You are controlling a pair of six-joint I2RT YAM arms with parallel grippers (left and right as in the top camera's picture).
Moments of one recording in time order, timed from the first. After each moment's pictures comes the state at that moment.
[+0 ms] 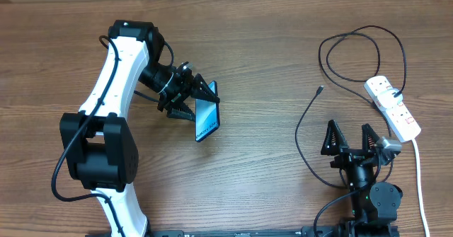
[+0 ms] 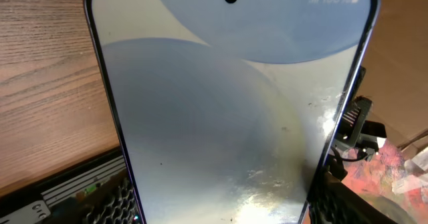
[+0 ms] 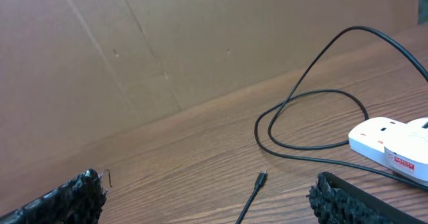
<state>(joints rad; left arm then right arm) -0.12 2.03 1.76 -1.68 0.84 -0.16 -0.04 0.01 0.02 -0.03 -0.06 0.38</state>
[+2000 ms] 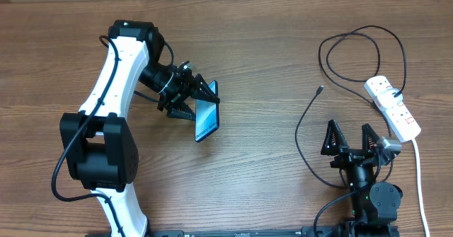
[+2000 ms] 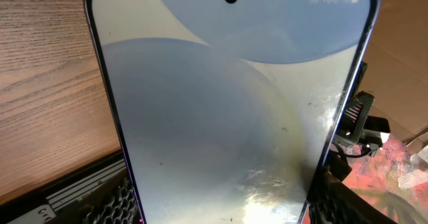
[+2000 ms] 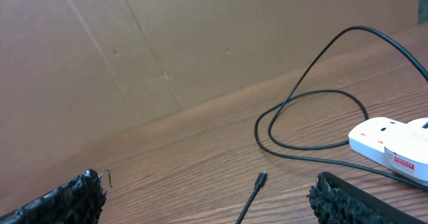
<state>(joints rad) -0.12 2.03 1.76 -1.68 0.84 -0.13 -0.04 0.01 0.02 -0.03 -0.06 0.38</state>
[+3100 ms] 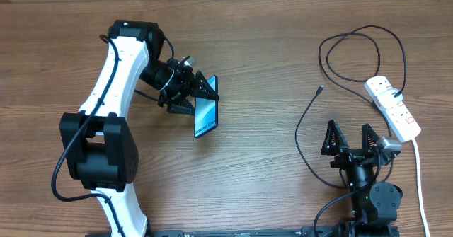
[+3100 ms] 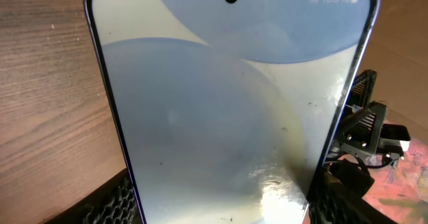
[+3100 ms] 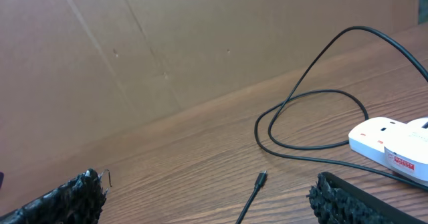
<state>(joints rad) -0.12 2.03 1.76 -1.58 0.81 -0.10 -0.04 0.01 0.02 -0.03 -0.06 0.38</state>
